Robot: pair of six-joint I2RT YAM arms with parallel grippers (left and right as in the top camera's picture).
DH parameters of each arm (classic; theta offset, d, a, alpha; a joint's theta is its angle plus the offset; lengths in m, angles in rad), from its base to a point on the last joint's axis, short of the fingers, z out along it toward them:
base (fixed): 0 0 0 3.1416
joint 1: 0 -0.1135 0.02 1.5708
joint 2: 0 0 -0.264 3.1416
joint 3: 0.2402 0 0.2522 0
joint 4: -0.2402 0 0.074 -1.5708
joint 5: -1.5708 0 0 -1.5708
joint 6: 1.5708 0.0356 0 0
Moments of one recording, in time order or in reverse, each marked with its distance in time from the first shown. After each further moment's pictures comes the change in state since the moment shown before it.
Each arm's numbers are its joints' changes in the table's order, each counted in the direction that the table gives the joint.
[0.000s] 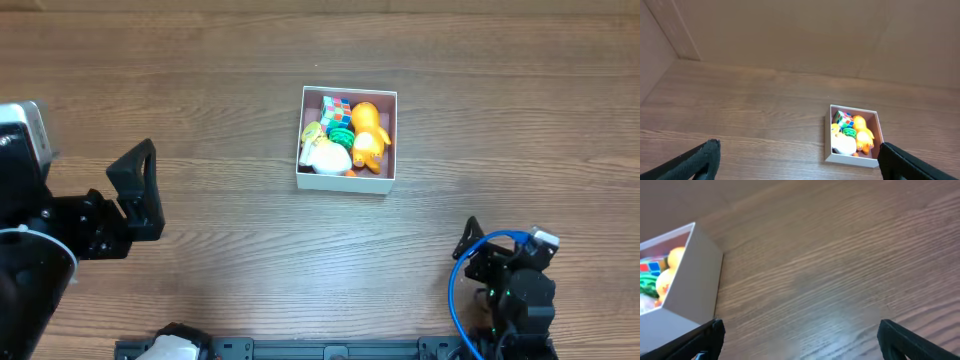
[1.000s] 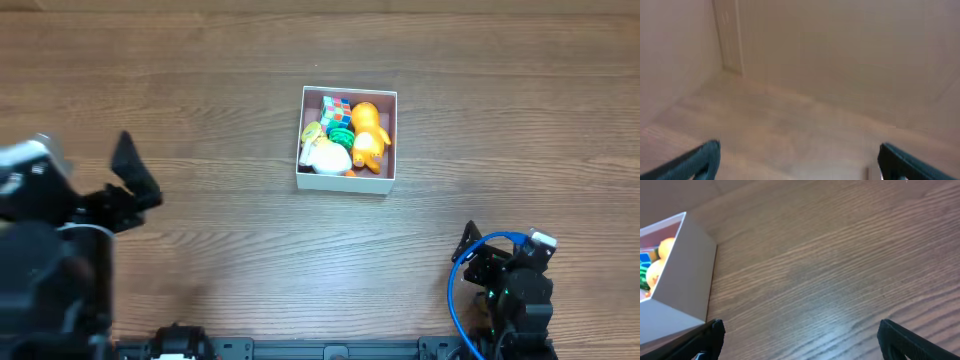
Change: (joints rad) left arm -0.321 -0.563 -1.231 0.891 -0.003 0.051; right arm 0.000 0.000 -0.003 -0.036 -0.001 0.000
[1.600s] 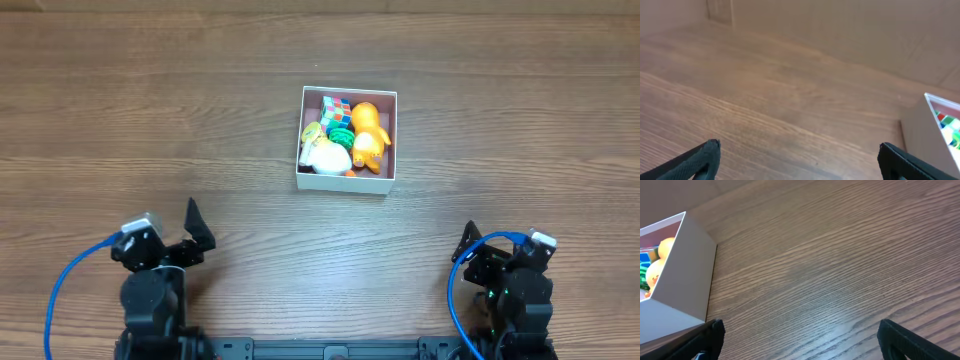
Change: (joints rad) left arm -0.033 -0.631 -1.059 0.431 -0.055 -0.012; right arm 0.000 0.000 -0.001 0.000 -0.001 0.000
